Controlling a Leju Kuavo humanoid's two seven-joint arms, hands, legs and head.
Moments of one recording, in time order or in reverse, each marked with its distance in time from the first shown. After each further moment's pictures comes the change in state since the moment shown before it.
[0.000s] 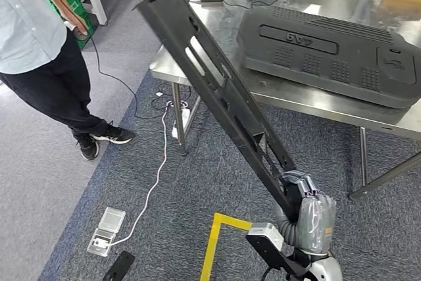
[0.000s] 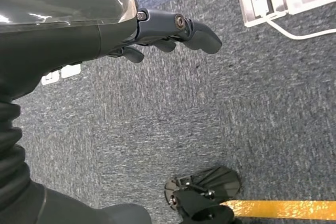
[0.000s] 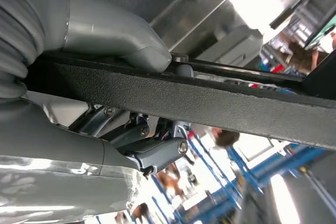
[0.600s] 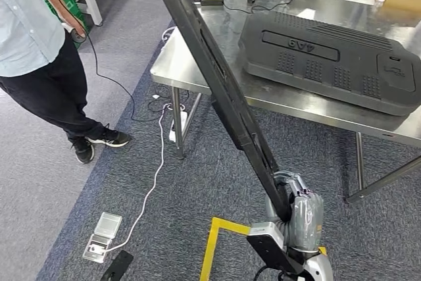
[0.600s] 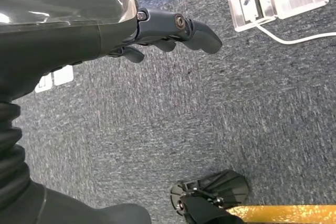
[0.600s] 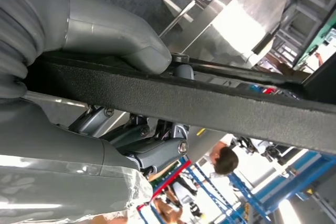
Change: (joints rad) left arm 0.000 0.008 0.000 0.000 -0.008 0.000 0.004; right arm -0.032 -0.062 0.084 0.043 -0.158 -0.001 0.025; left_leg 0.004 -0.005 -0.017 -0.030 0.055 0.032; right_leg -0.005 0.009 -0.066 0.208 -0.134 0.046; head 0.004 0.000
